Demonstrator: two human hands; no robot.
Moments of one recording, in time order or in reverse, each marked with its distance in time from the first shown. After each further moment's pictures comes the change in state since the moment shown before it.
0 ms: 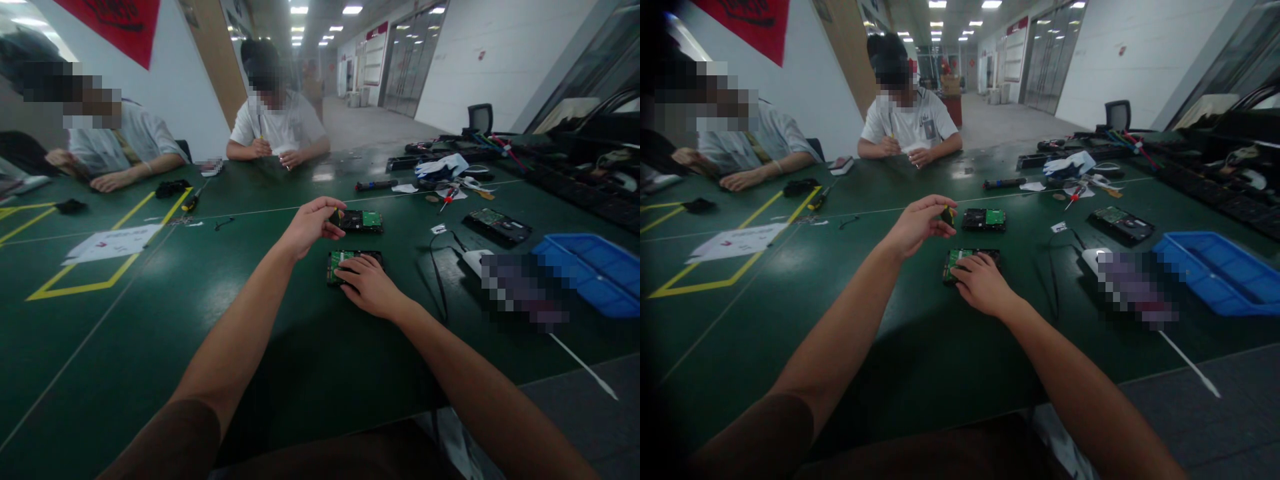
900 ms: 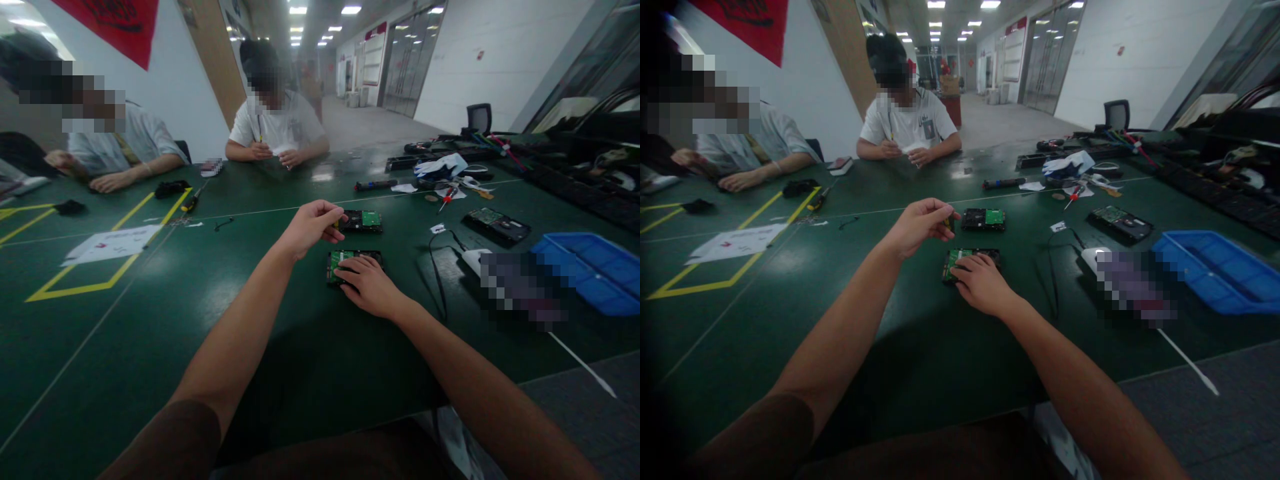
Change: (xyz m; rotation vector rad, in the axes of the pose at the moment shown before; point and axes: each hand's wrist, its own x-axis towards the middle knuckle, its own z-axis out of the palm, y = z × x) left_hand -0.004 0.001 0.001 0.057 -0.016 -0.010; right_hand -0.001 0.001 0.002 0.019 0.009 0.001
